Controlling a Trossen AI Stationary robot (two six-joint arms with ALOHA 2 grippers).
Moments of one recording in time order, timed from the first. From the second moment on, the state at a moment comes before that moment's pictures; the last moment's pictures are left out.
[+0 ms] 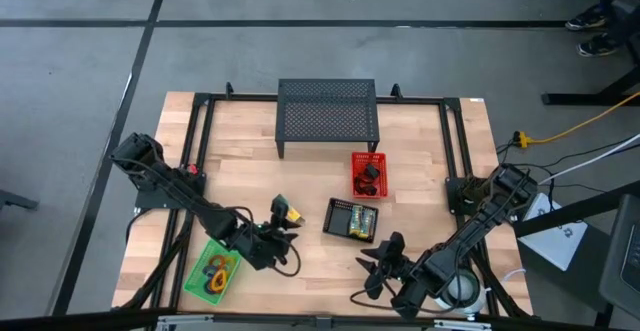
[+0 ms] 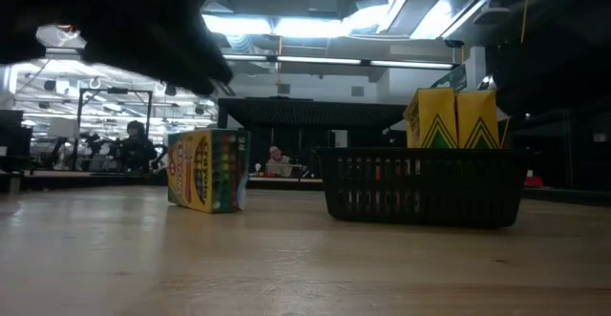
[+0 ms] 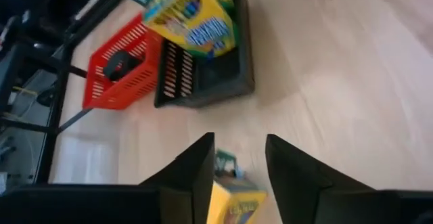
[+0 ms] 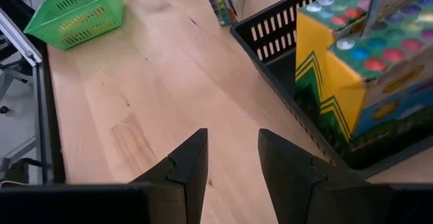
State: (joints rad) left arm -0.63 1.57 0.92 -0.16 -0.67 0.10; right arm 0.89 1.86 1.06 -0.31 0.93 1.42
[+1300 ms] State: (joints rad) left arm -0.34 1.61 1.01 -0.32 -0.23 0.28; right arm 0.84 1.86 1.06 -0.30 0.91 1.38
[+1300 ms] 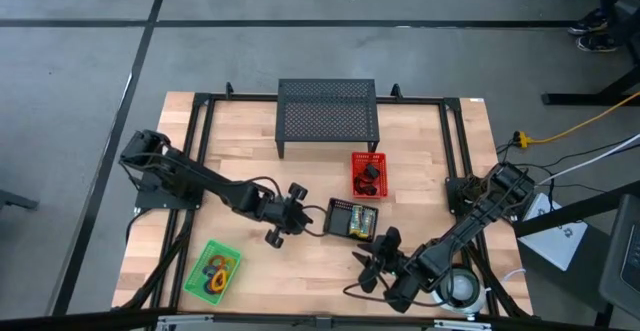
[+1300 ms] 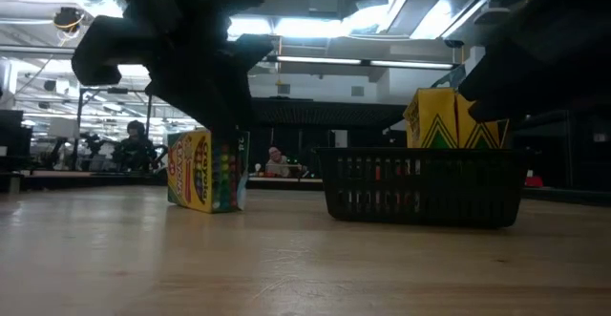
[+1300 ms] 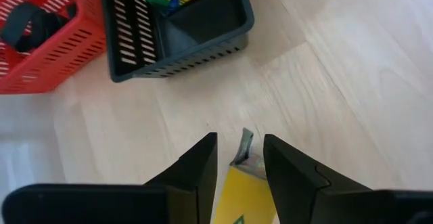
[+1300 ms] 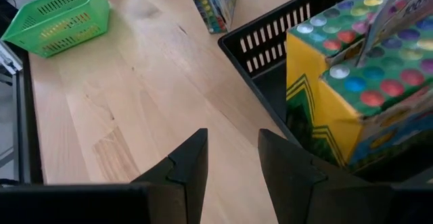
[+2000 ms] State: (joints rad) left arm -0.30 1.63 1.01 -0.32 -0.19 0.29; right arm 0.82 1.86 1.06 -0.30 0.90 1.36
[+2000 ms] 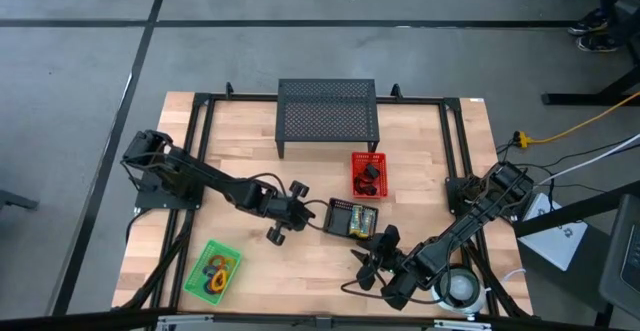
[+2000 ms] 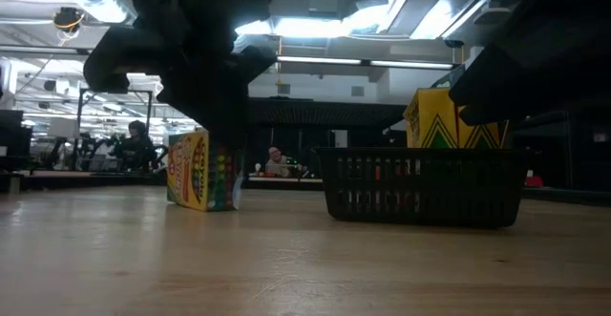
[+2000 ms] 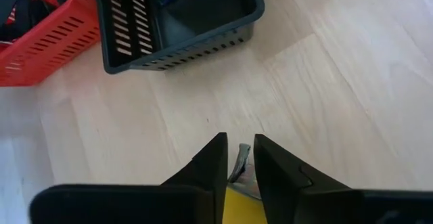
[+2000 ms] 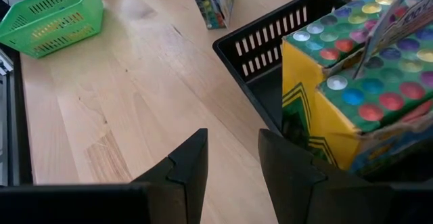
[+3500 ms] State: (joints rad) left arm -0.20 1.63 1.36 -0.33 -0.10 0.41; right arm 0.82 1.86 1.06 -0.30 0.90 1.33
